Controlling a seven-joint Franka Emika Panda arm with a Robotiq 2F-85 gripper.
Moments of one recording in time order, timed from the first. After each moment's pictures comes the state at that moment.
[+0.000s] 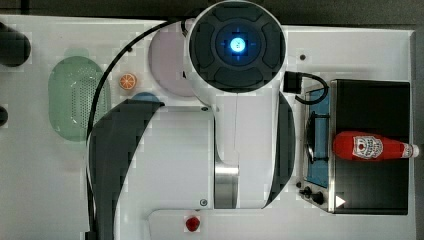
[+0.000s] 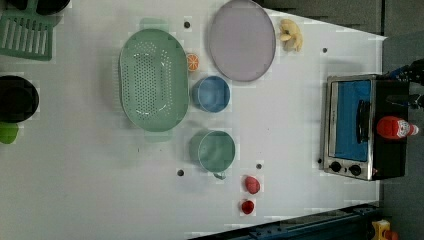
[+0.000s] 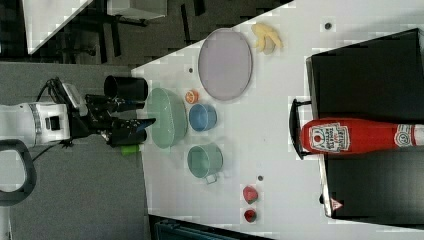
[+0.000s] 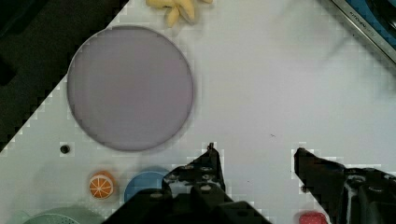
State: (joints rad) arm 0.01 -0.01 -0.01 -1.75 -0.02 0.21 0.08
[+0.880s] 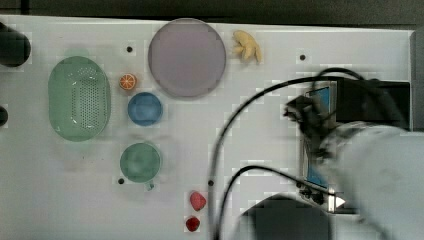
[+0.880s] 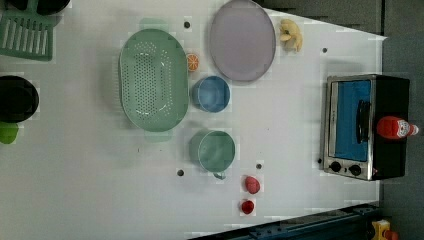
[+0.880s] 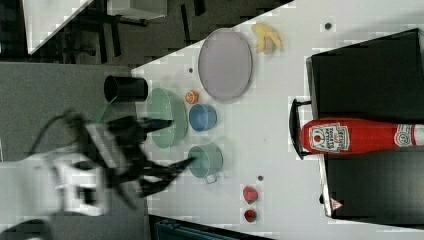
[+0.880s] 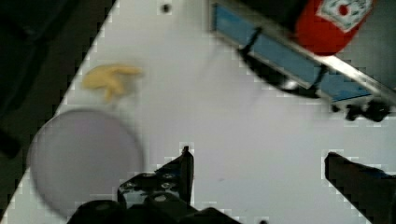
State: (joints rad) arm -0.05 -0.21 -0.30 -1.93 -0.03 0.26 -0.03
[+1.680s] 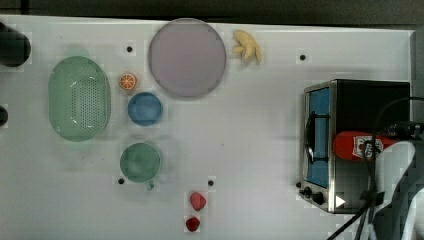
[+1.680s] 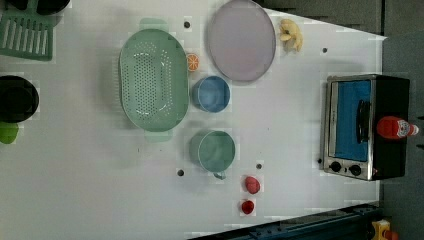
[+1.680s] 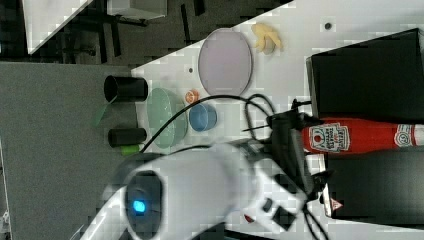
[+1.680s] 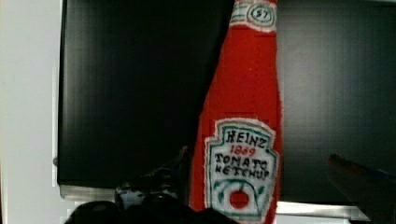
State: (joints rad) arm -0.10 0.17 -0.65 -1.92 0.14 0.54 -0.04
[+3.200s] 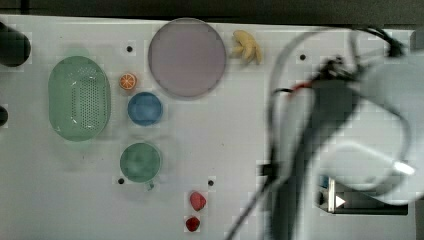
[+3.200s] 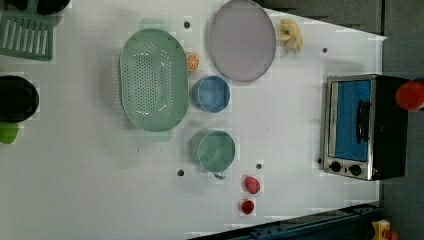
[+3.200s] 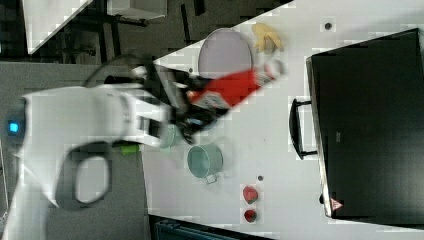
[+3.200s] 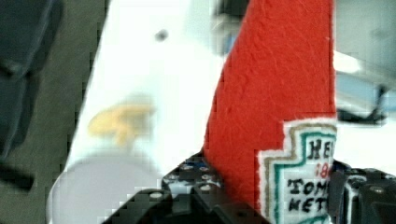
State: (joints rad) arm 0.06 0.10 -0.41 -1.76 0.11 0.37 0.02
